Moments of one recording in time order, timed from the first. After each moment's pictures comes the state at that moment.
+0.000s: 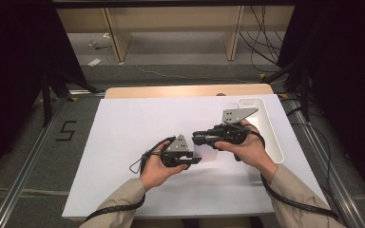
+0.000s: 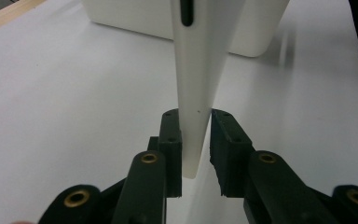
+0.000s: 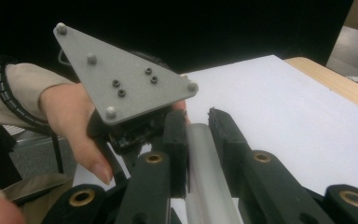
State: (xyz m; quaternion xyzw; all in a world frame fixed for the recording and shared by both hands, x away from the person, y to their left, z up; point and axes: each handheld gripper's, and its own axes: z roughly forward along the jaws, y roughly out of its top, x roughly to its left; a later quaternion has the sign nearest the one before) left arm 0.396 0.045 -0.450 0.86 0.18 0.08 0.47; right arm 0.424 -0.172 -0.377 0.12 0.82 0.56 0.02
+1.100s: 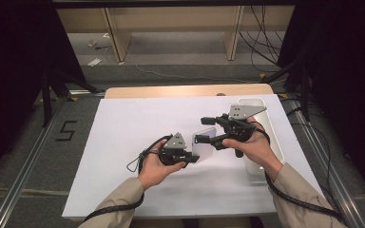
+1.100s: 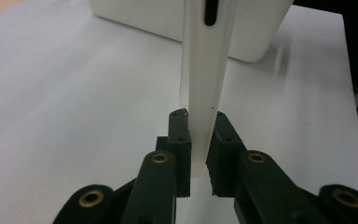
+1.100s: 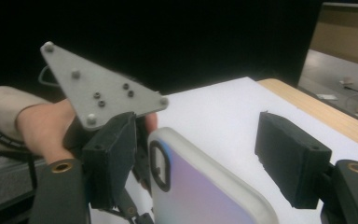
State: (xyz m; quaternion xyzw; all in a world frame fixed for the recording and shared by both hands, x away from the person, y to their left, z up) left arm 0.395 0.051 -0.443 0.85 0.22 0.06 0.47; right arm 0.429 -0.184 -0.372 0.15 0.78 0.60 0.06
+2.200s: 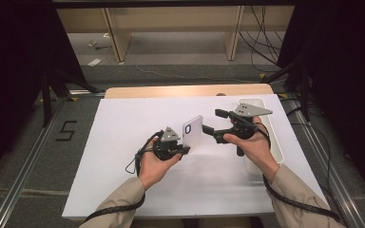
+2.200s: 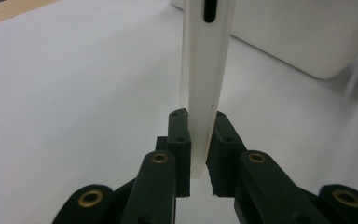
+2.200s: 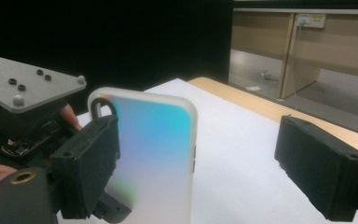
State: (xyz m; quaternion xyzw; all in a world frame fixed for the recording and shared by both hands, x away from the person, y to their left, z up) left arm 0.401 0.062 -0.438 0.82 0.34 0.12 0.44; right arm 0.437 -0.196 -0.386 0.26 0.75 0.59 0.15
